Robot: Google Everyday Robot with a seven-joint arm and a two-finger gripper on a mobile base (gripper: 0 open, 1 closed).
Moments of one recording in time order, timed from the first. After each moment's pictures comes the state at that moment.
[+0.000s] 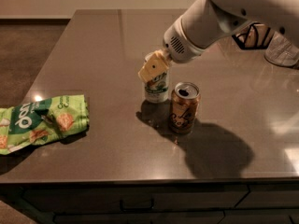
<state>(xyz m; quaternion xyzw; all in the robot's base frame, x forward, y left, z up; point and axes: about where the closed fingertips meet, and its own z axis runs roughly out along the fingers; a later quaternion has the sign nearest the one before) 0.558 -0.038 0.931 -0.39 0.86 0.16 0.28</state>
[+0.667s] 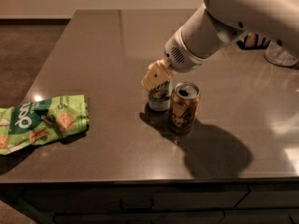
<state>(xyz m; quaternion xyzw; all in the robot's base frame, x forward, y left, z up) 0.548 -0.048 0.909 -0.37 0.88 0.15 0.26</state>
